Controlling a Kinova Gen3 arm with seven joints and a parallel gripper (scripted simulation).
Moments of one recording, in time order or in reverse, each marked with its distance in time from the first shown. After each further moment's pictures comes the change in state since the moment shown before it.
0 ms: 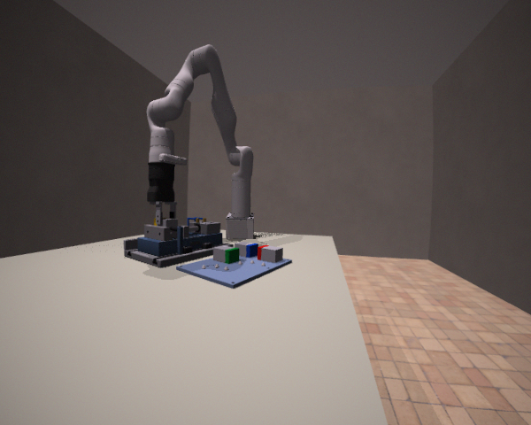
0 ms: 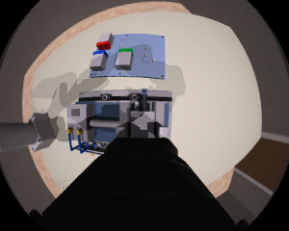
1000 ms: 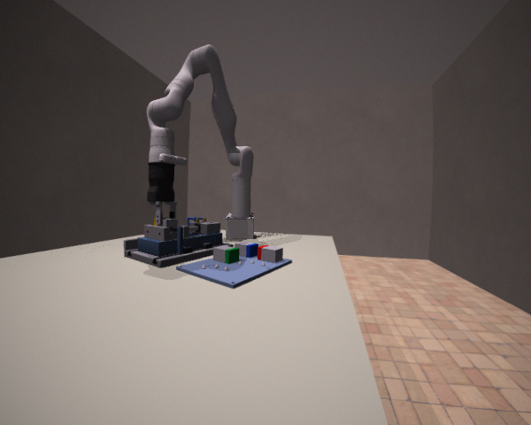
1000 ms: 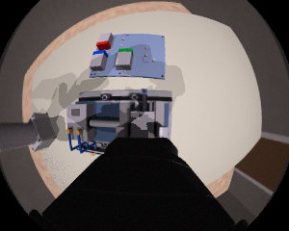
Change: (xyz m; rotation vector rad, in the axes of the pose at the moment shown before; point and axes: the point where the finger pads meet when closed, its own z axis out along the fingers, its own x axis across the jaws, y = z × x) arm 0.000 0.000 0.000 0.000 0.000 0.000
